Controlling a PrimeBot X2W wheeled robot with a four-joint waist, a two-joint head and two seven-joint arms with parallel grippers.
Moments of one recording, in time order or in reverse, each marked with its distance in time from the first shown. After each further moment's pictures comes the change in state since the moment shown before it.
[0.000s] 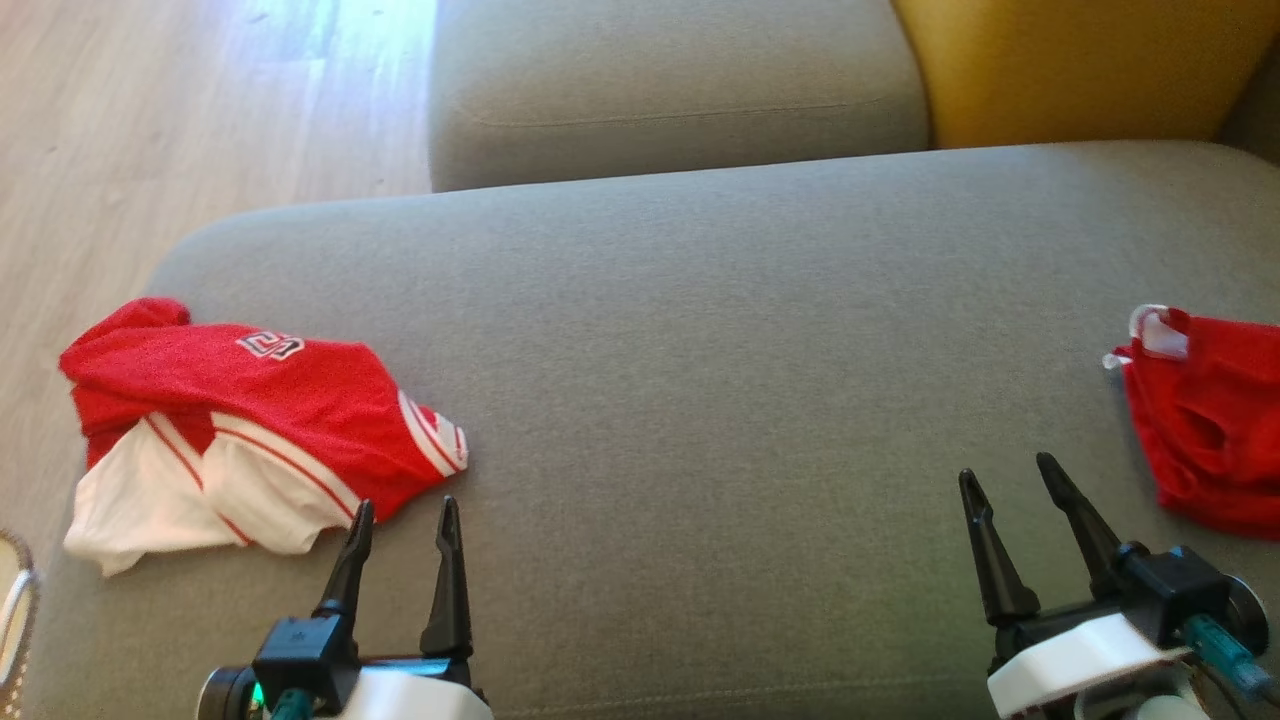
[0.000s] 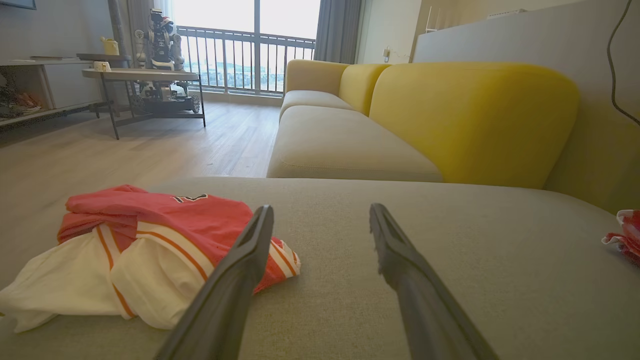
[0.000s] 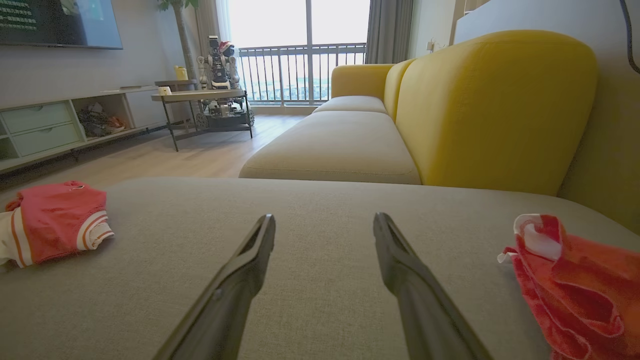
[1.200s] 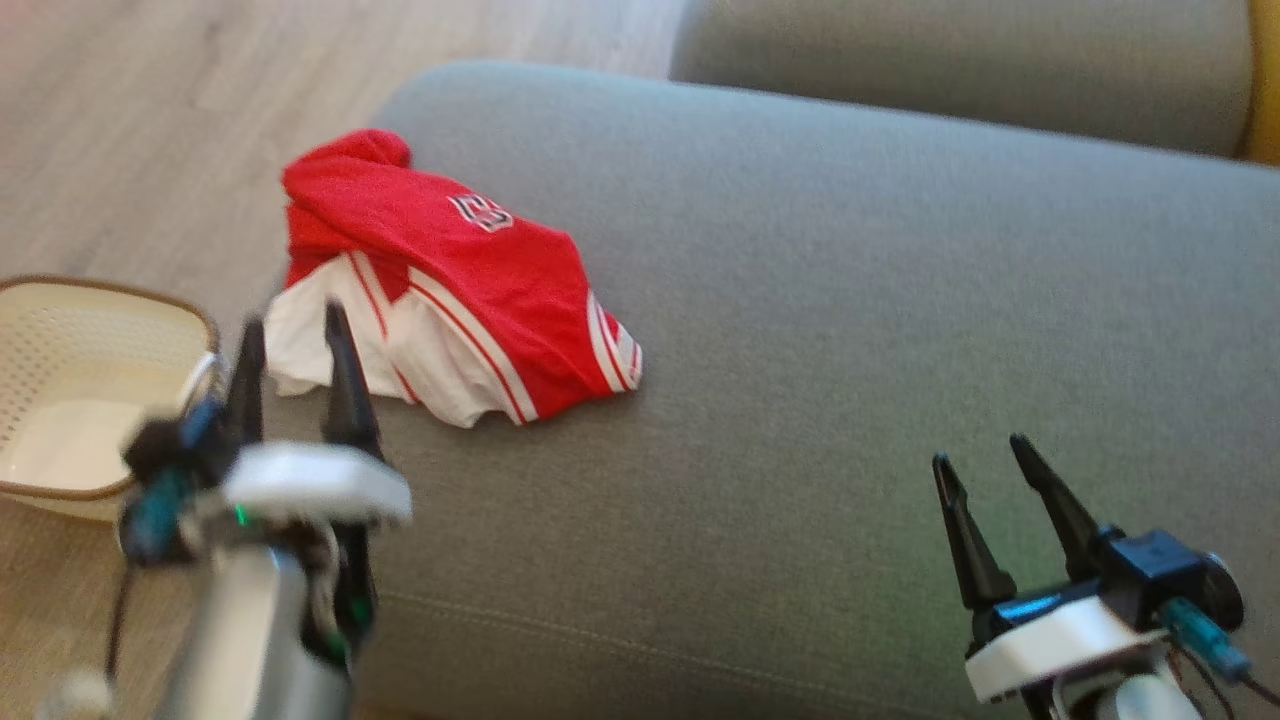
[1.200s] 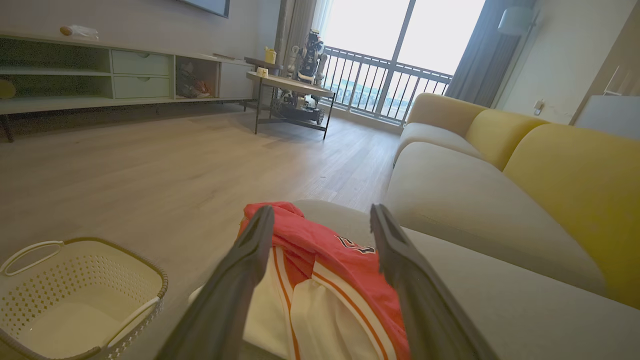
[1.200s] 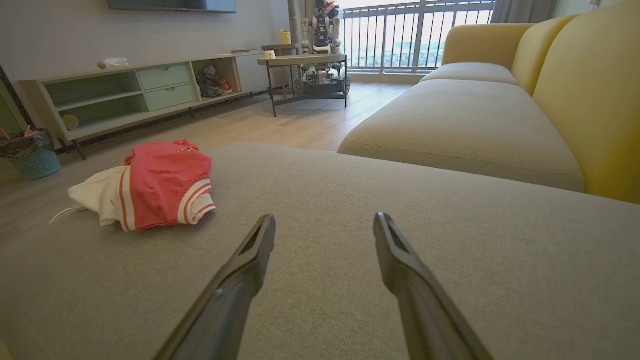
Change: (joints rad) left arm -0.322 0.004 0.130 0.158 -0.165 0.008 0.013; right arm -0.014 0.007 0.044 -0.008 0.005 0.000 0.000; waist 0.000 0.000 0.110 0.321
